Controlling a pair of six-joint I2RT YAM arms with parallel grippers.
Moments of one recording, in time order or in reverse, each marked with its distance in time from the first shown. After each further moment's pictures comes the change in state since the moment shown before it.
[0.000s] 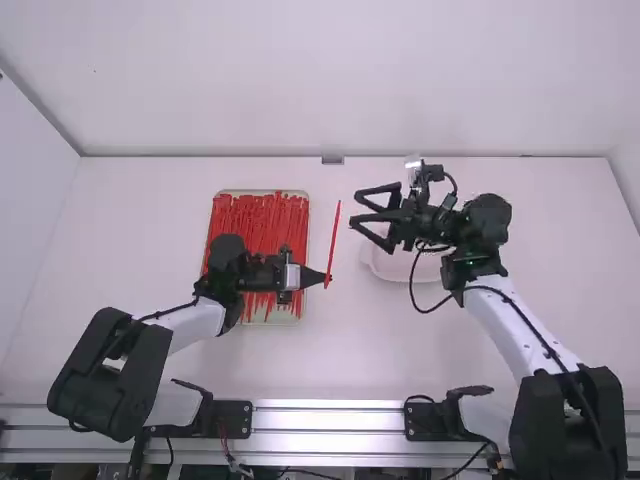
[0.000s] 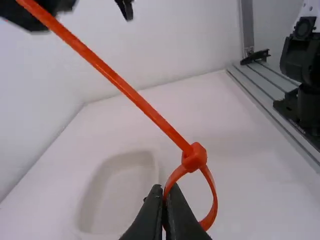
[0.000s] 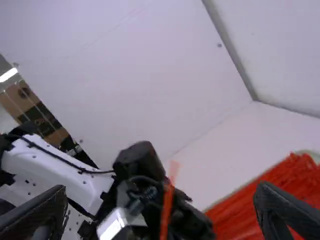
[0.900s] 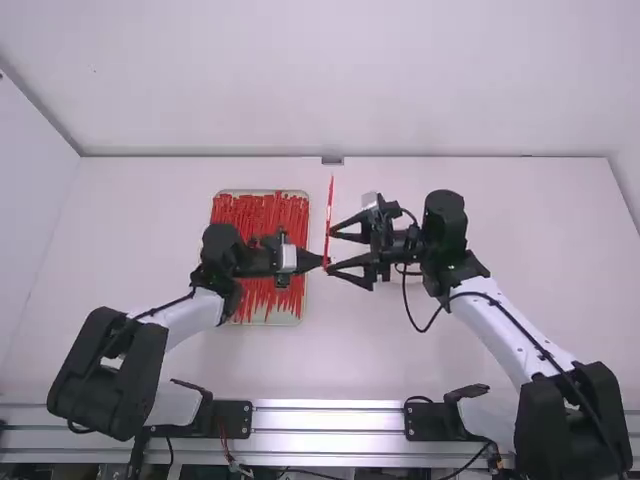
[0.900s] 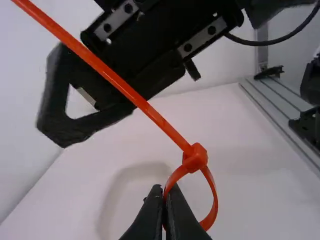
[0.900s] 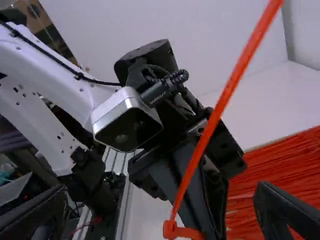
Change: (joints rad) left arm 0.037 0.000 0.086 0.026 0.000 -0.137; right arm 0.153 0.000 0.001 -0.459 -0.070 -0.639
